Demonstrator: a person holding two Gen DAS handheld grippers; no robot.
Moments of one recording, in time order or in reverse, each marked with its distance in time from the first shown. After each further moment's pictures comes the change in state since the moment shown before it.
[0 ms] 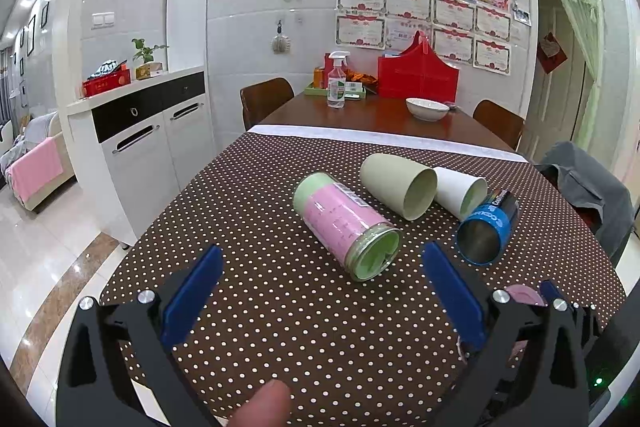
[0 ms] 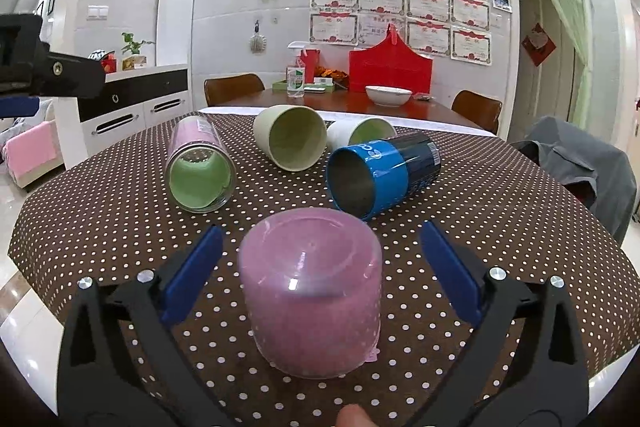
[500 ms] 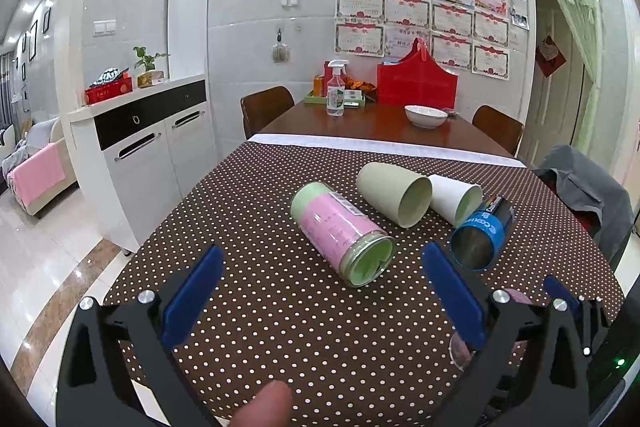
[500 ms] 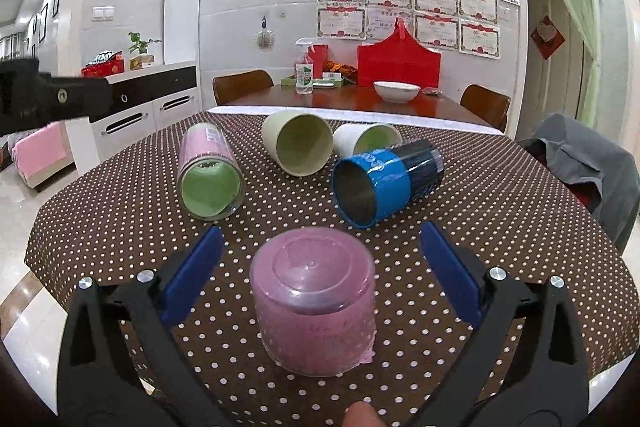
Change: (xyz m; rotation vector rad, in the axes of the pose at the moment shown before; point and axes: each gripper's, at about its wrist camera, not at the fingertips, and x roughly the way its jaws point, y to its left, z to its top) left arm -0.010 -0.007 0.003 0.005 -0.030 0.008; right arm -0.013 -0.006 0.020 0.008 0.010 0.026
